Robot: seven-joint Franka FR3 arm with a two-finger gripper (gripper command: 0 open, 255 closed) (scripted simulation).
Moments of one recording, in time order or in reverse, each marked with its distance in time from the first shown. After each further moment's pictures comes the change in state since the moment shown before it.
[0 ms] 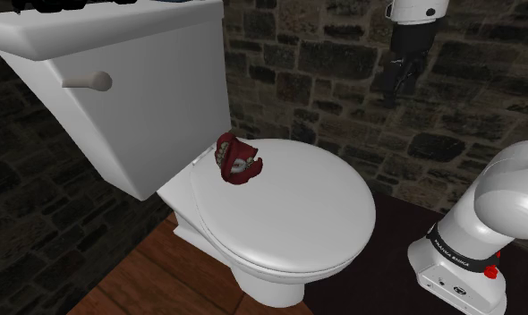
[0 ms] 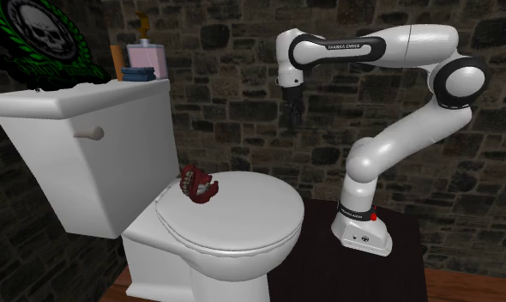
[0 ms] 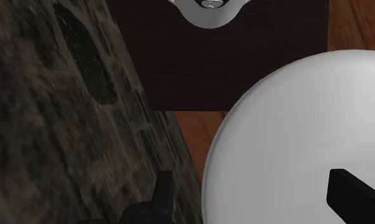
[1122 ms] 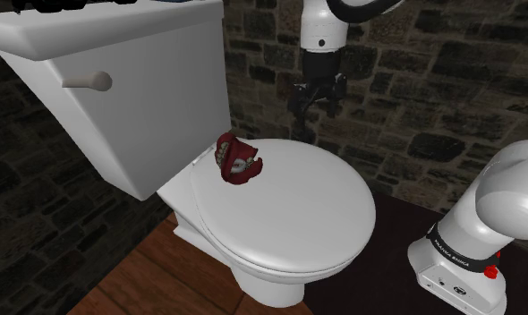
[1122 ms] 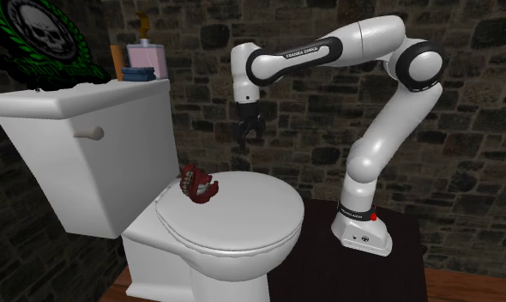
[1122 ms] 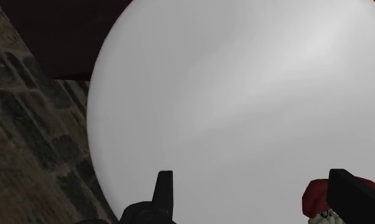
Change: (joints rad) arm 0.029 0.379 0.258 0.163 0.187 0.277 0.406
